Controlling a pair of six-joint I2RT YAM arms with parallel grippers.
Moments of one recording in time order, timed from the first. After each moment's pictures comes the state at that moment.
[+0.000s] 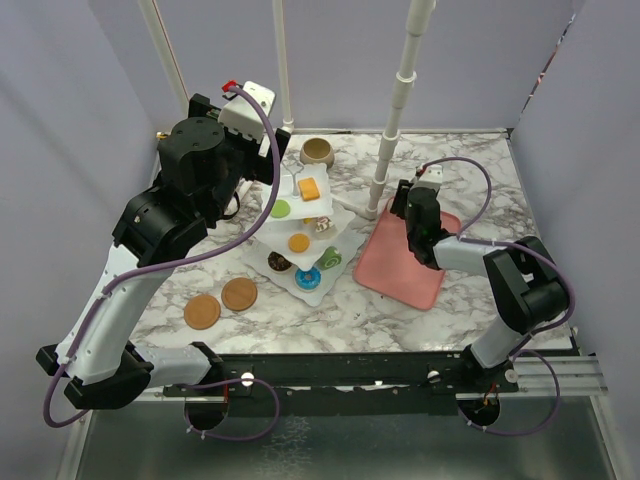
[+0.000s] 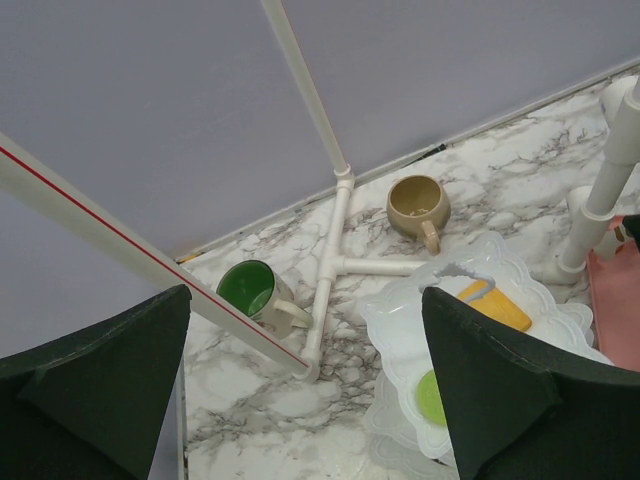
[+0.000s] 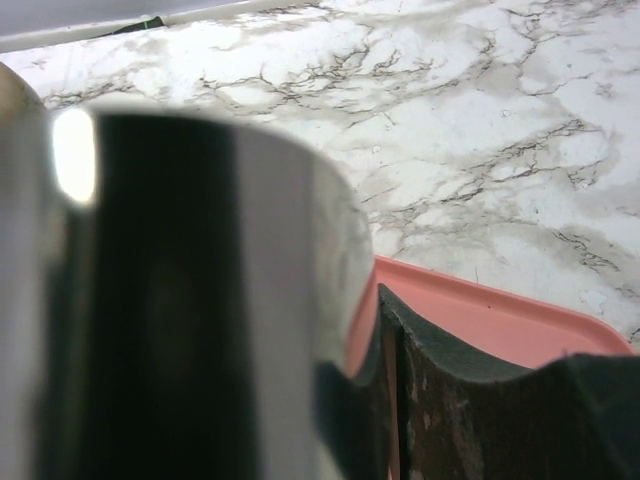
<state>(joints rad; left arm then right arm) -0.71 1.23 1.84 -0.74 -0.49 0.25 0.42 1.66 0.75 0.64 0.49 0.21</state>
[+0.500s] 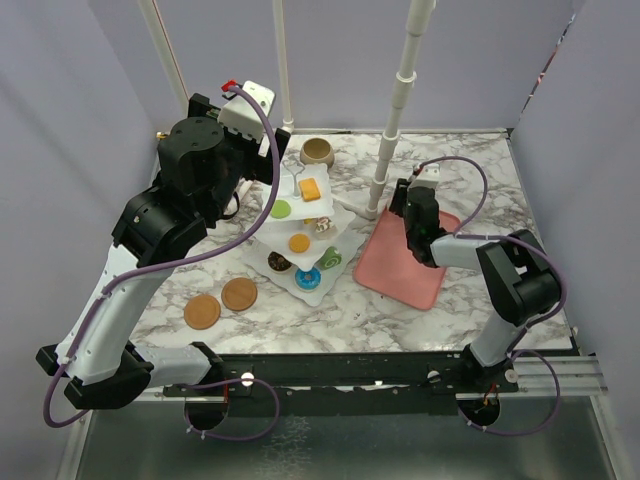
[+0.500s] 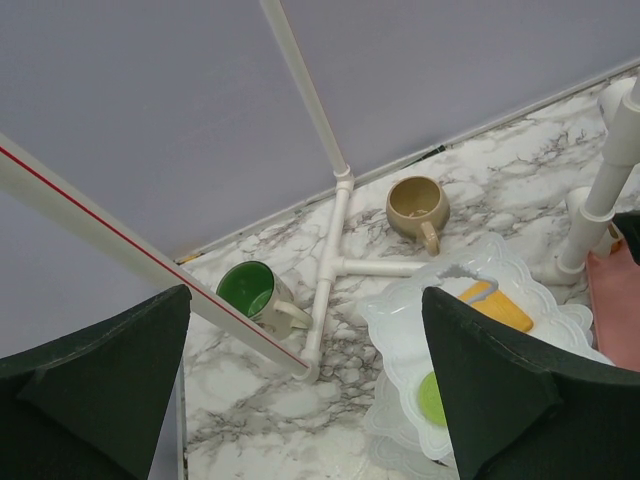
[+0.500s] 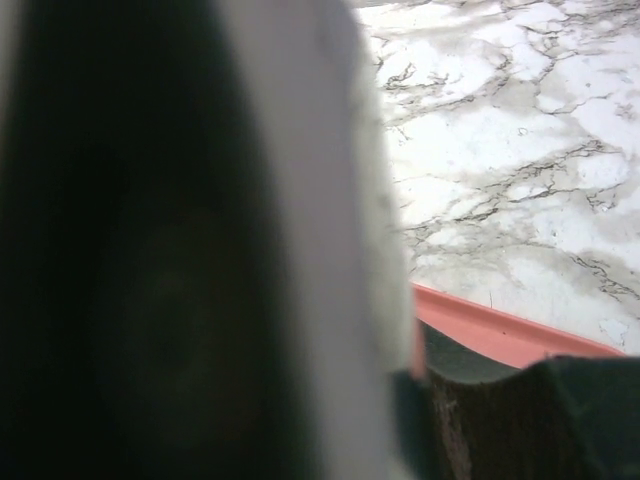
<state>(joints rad) -0.71 1.23 1.84 -0.74 -0.49 0.25 0.41 1.72 0.77 0.72 0.45 0.17</state>
